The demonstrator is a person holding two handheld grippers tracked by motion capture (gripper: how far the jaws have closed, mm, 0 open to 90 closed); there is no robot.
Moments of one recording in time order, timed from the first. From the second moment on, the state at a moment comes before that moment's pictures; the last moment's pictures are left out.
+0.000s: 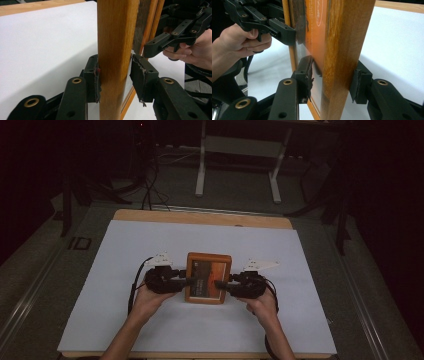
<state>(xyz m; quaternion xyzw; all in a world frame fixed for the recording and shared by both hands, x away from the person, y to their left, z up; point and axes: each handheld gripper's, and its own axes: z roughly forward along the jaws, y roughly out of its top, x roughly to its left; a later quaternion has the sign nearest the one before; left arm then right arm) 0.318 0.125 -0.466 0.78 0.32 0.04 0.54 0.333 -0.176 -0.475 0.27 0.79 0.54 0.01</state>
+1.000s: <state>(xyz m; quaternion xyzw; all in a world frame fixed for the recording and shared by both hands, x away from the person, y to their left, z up) 0.326 0.124 -0.483 0.79 0.33 0.04 0.52 0.341 -0.173 -0.493 0.29 0.80 0.53 0.00</state>
